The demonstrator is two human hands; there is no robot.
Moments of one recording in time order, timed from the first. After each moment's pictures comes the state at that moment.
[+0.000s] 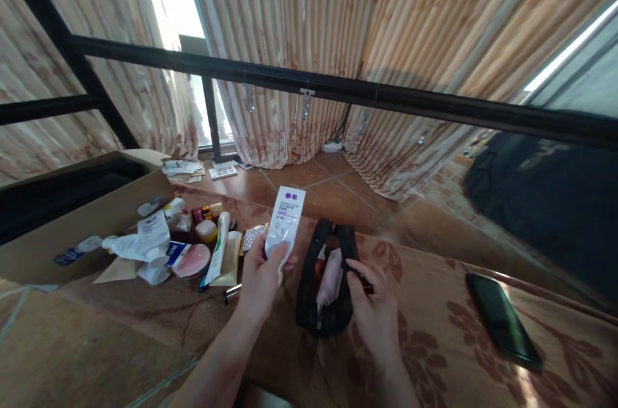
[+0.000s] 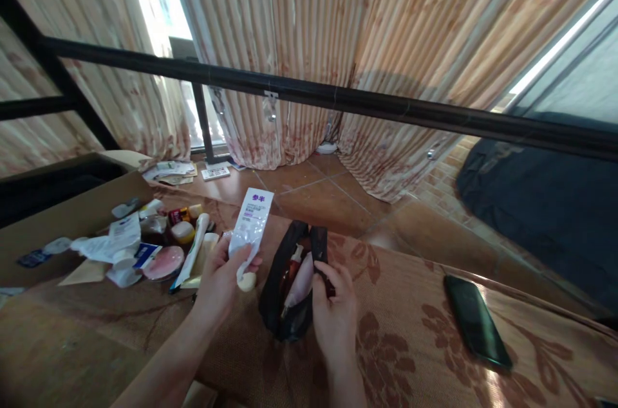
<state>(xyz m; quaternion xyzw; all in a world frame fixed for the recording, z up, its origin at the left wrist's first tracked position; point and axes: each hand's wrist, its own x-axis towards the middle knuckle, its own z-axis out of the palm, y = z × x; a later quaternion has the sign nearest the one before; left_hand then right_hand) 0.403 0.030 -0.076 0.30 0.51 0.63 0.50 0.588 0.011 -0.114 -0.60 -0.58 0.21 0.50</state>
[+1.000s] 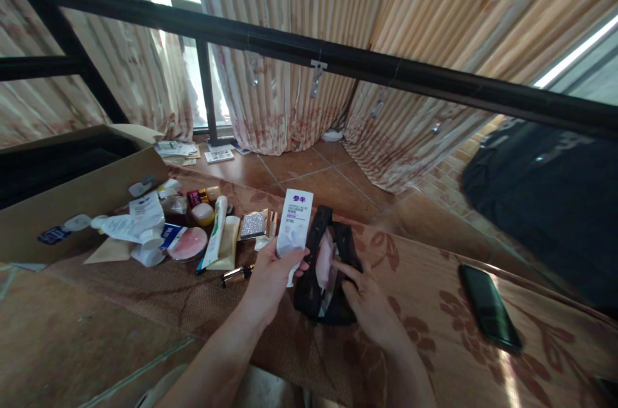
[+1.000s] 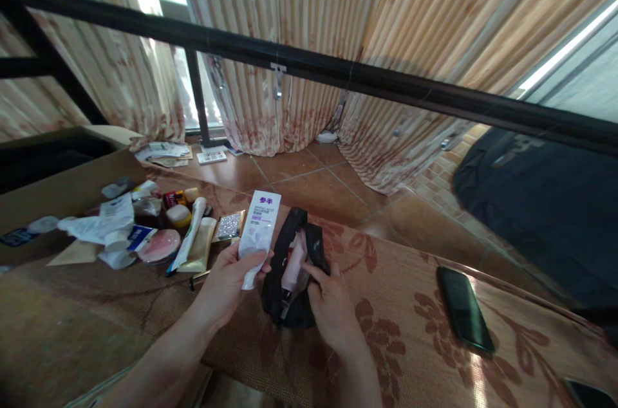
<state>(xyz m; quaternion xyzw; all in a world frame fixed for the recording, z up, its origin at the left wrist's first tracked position) 0.415 0.014 -0.081 0.24 0.49 0.57 0.61 0.605 0.007 -0.120 -0.60 -0.72 0.25 0.24</state>
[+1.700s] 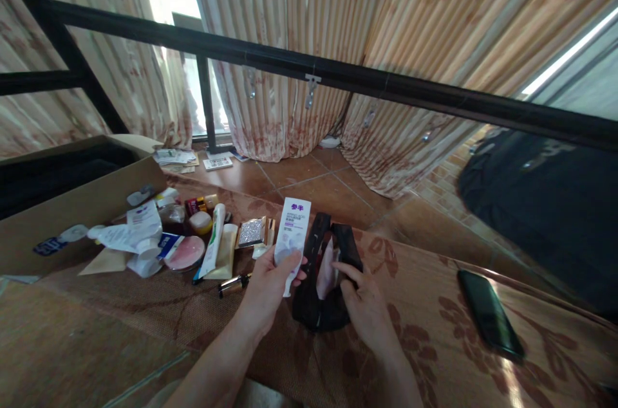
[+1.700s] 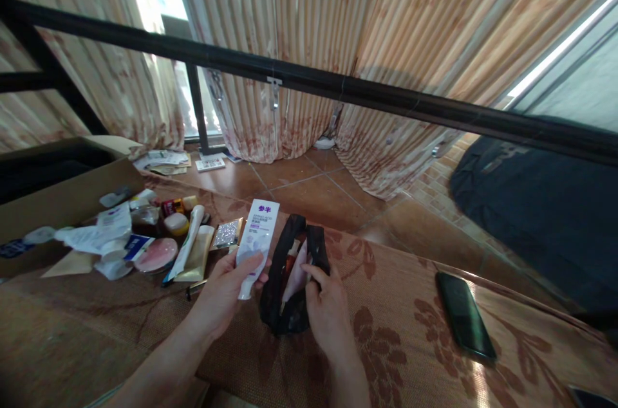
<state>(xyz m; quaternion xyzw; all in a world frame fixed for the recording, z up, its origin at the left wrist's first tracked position) 0.414 0.015 -0.083 0.25 0.50 0.56 0.62 0.593 0.011 -0.117 -0.63 -0.66 0.25 0.32</state>
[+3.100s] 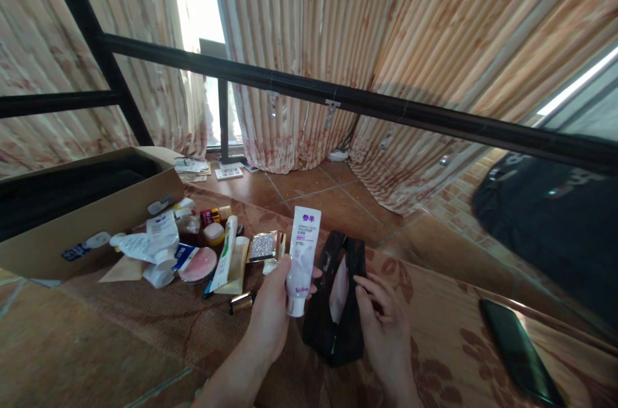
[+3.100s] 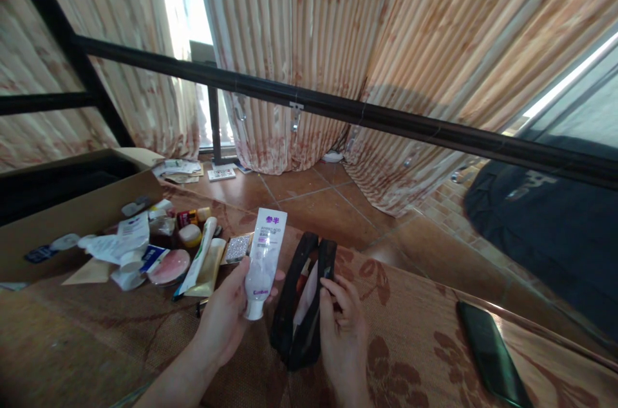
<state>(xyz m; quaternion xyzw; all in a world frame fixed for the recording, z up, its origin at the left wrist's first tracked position) 0.406 0.010 -0.073 0.18 0.43 0.59 0.65 0.578 0.010 -0.112 -0.63 -0.57 0.24 0.48</state>
